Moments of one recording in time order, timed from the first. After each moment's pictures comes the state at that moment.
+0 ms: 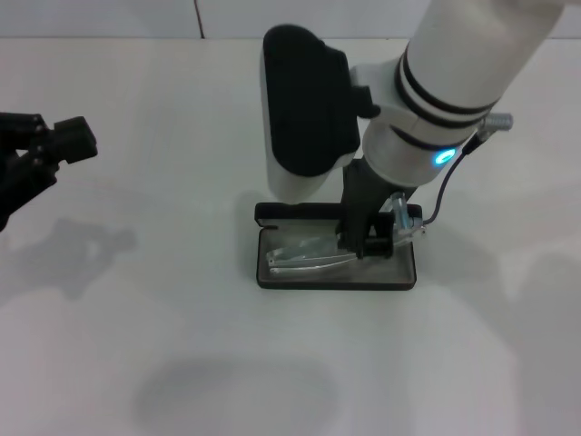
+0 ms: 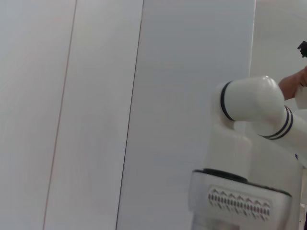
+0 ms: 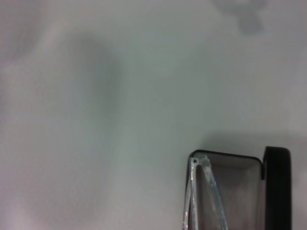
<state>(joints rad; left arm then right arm) -0.32 -1.85 0.90 0.66 1.37 1.95 -1.30 1.05 2.03 -1.89 -1.27 -2.40 -1.53 2.40</state>
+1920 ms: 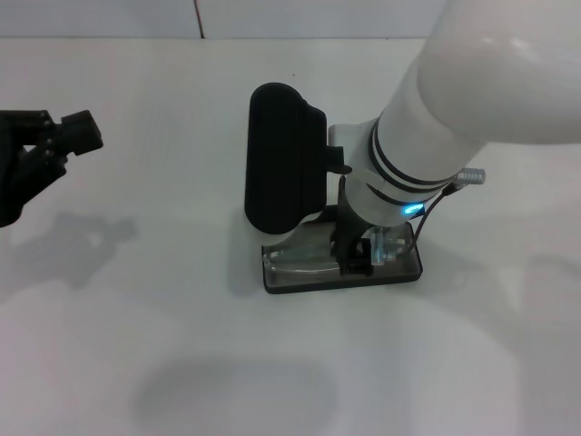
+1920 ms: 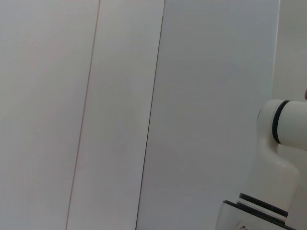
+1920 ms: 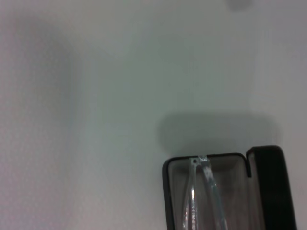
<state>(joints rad) -0.34 -1.87 0.84 0.61 1.43 1.91 -1.27 1.02 2.03 -2.14 -1.28 -2.49 -1.34 2.67</state>
